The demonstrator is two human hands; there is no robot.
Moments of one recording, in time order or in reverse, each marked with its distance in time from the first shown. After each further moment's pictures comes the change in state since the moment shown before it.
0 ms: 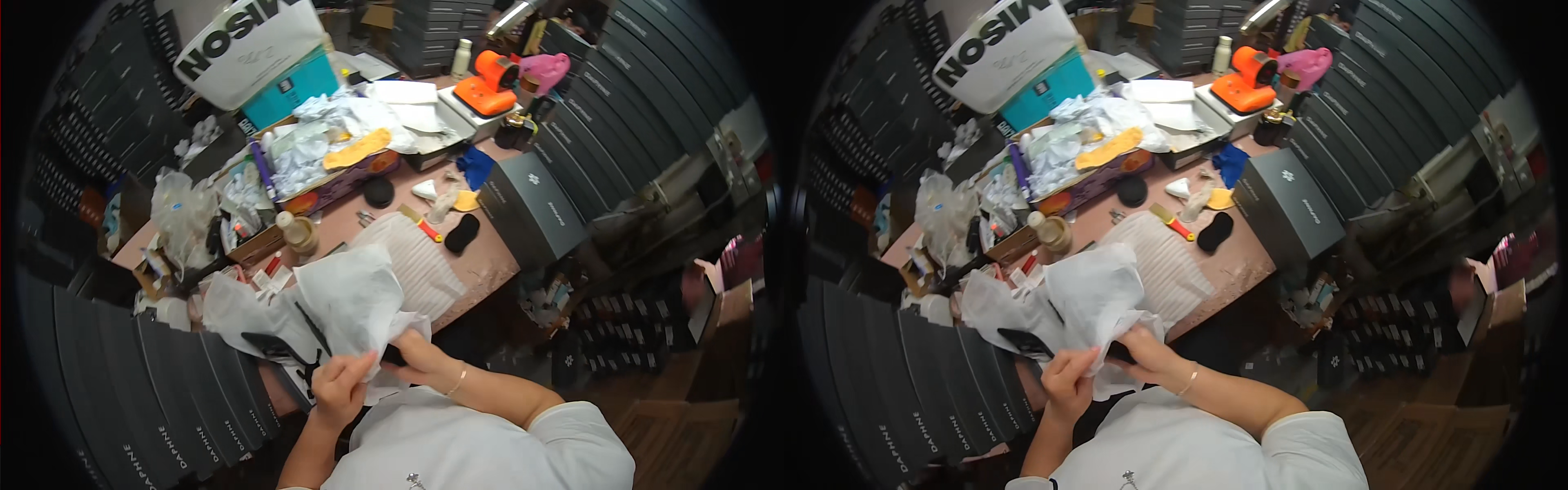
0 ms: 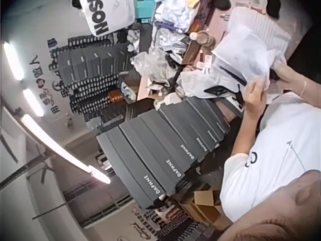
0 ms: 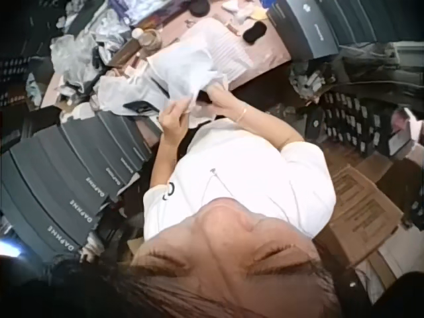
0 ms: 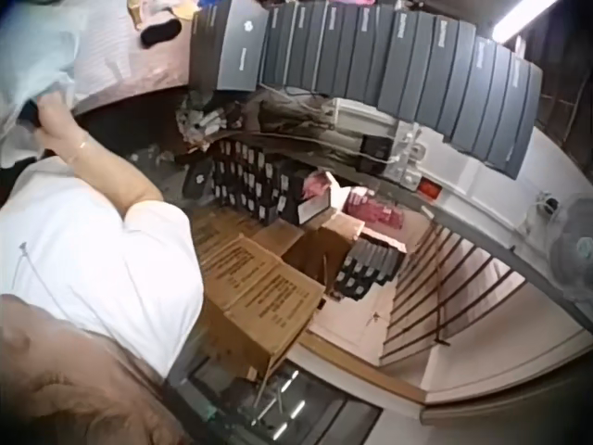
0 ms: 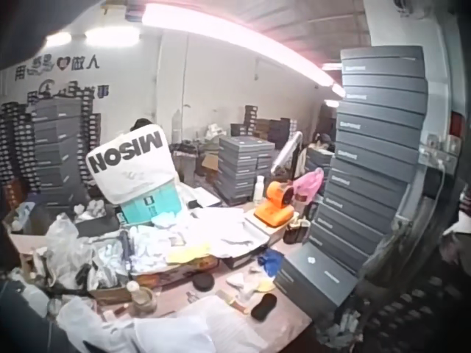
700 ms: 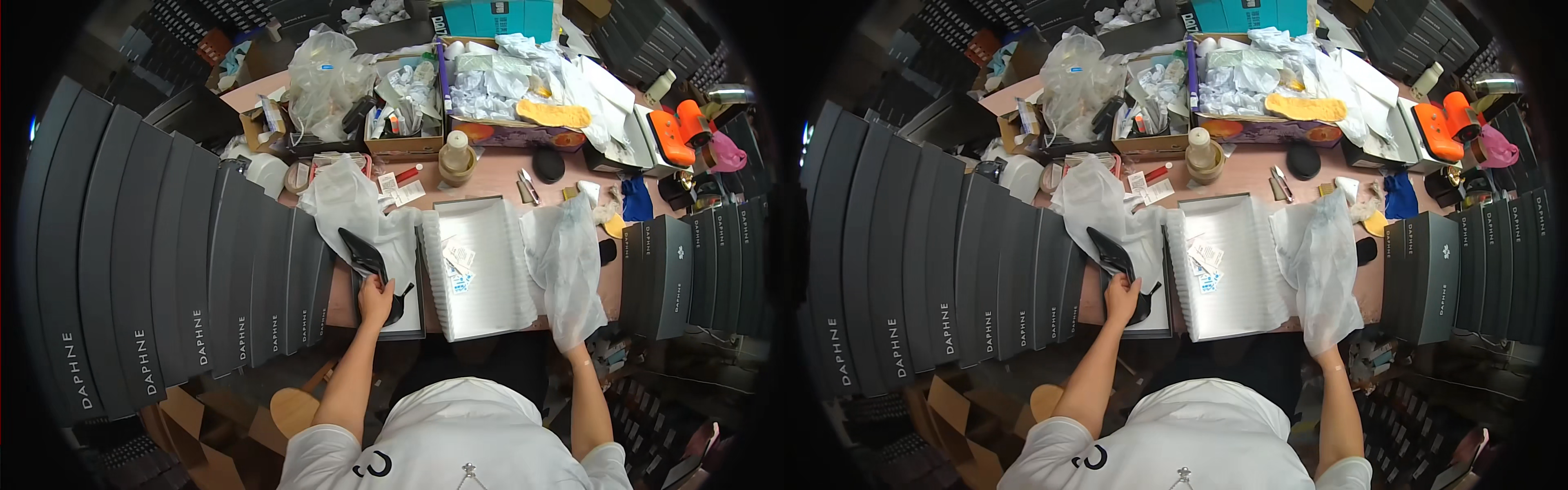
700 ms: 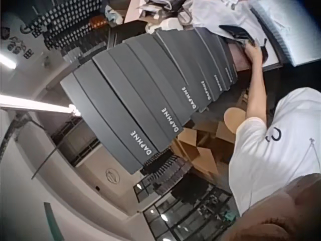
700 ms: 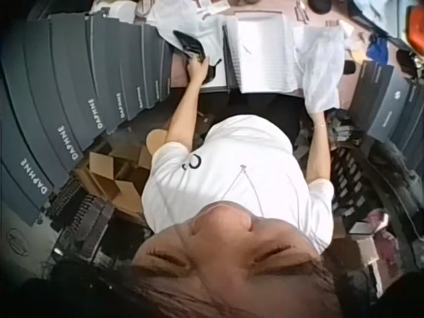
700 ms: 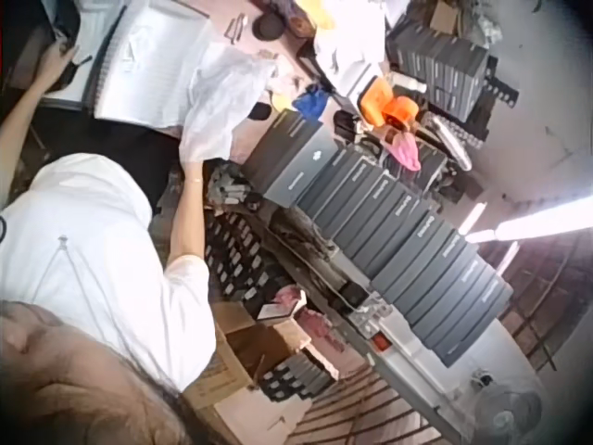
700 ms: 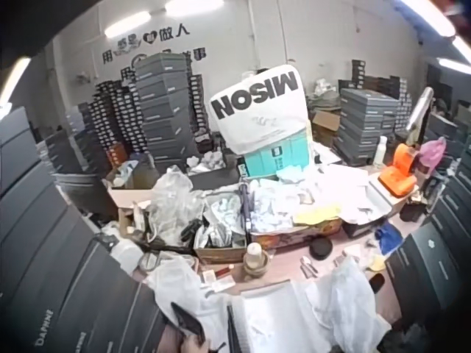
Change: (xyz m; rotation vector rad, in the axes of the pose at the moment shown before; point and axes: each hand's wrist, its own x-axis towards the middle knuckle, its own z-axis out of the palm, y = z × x) left_hand -0.191 -0.212 0.028 0.211 0.305 -1.298; right_hand -0.002 -0.034 -0.316 -1.698 0.327 -0.319
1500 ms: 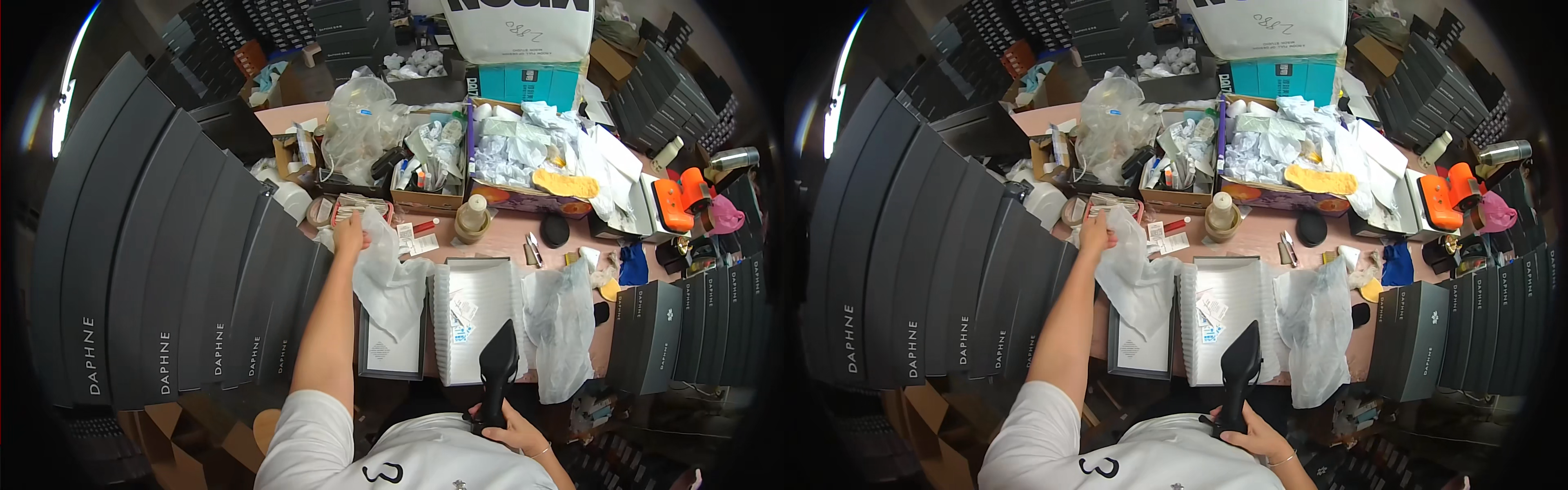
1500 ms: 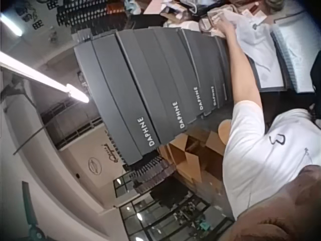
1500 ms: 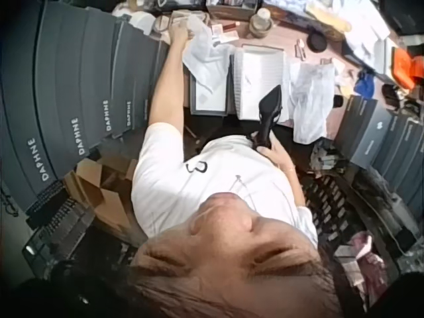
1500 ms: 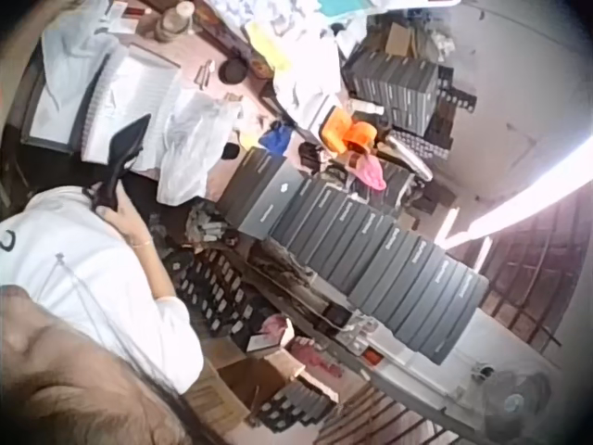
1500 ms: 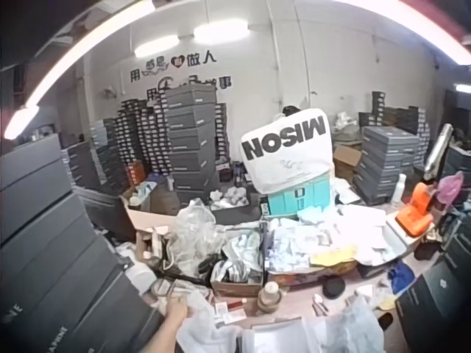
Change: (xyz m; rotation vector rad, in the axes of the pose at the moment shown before) left_hand 0.192 0.094 -0.107 -0.532 0.125 -0.217; right_hand -0.039 -0.286 -0.039 0.844 -0.786 0.198
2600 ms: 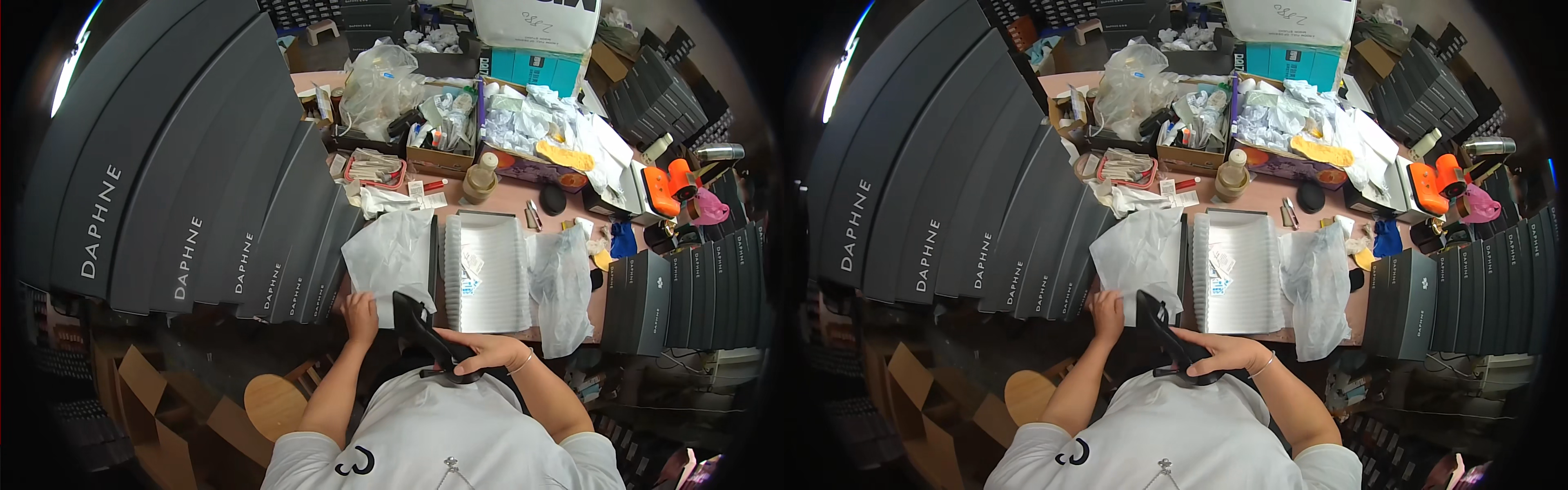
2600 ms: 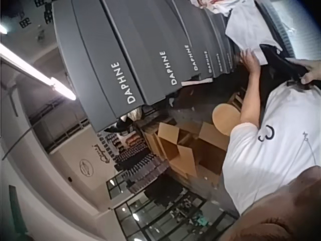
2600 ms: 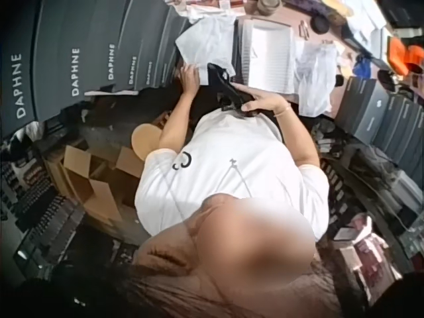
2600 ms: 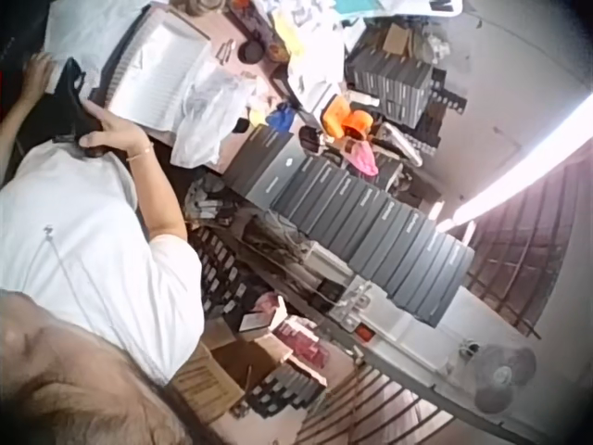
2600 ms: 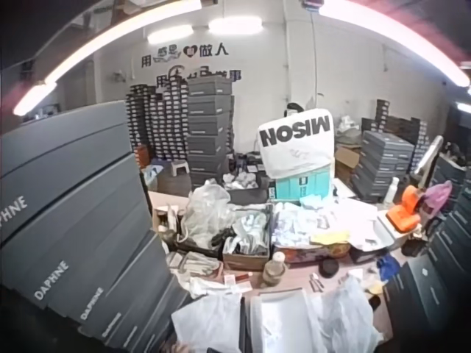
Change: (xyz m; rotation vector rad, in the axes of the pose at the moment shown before) left_hand -0.221 -0.177 -0.079 0.638 0.121 0.742; right_hand 0.086 -0.015 0.043 -0.244 -0.683 0.001
